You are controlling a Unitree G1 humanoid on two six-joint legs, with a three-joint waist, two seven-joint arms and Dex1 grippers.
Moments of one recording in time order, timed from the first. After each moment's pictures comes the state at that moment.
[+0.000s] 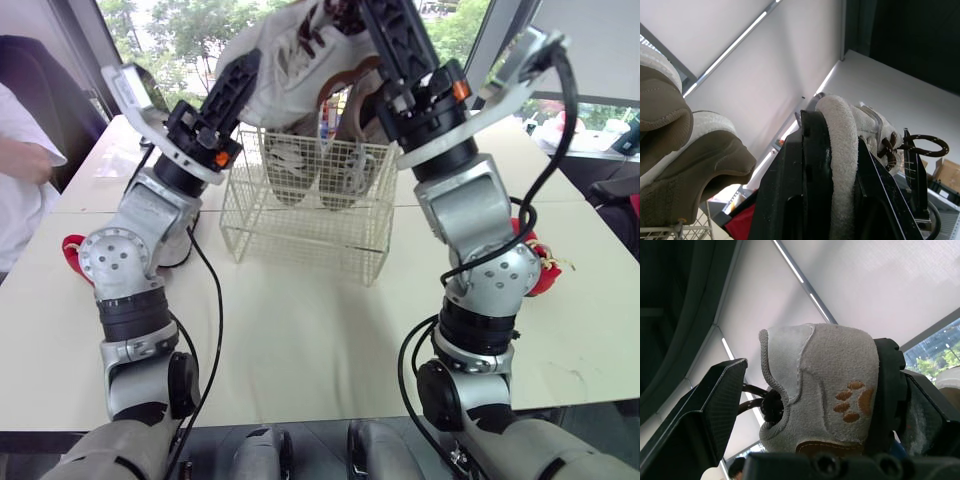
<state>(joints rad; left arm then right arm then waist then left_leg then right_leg) -0.83 0.30 0.39 -0.03 -1.47 0.77 -0.36 -0.88 -0.01 -0.17 -0.34 1.22 0.52 0.01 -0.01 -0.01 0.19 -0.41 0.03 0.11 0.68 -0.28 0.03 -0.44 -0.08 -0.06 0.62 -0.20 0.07</state>
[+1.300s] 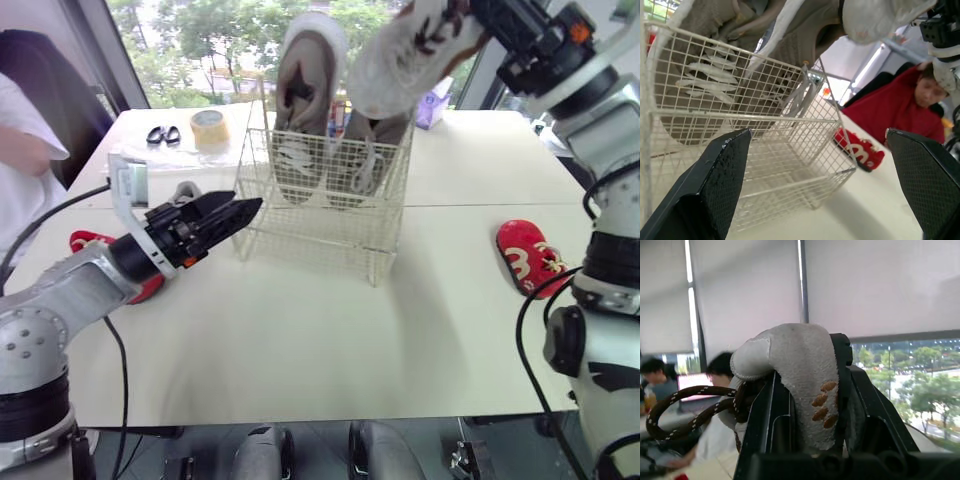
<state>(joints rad) -0.35 0.72 0.41 -0.45 -1.41 0.92 -0.28 -1.08 -0.70 -0.21 0.19 0.94 0.57 0.69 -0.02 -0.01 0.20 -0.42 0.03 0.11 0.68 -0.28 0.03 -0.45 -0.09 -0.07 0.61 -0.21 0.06</state>
